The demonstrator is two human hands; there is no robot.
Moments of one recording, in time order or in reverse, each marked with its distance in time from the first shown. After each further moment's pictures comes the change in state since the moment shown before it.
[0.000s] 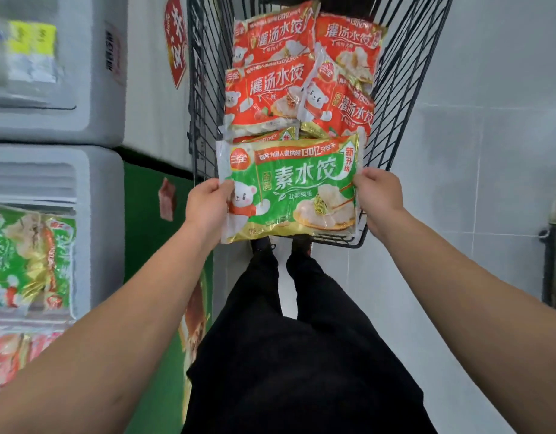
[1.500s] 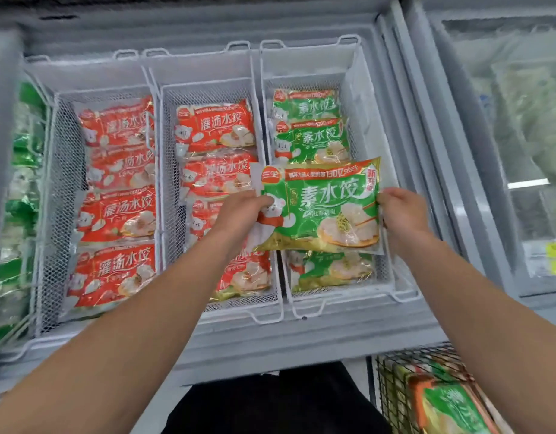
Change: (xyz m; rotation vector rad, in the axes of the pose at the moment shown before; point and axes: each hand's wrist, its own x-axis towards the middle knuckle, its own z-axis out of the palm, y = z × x) left_hand -0.138 -0.188 -0.458 -0.987 0.708 0.008; right_hand -0.345 -0.119 0.518 -0.716 -0.752 -0.768
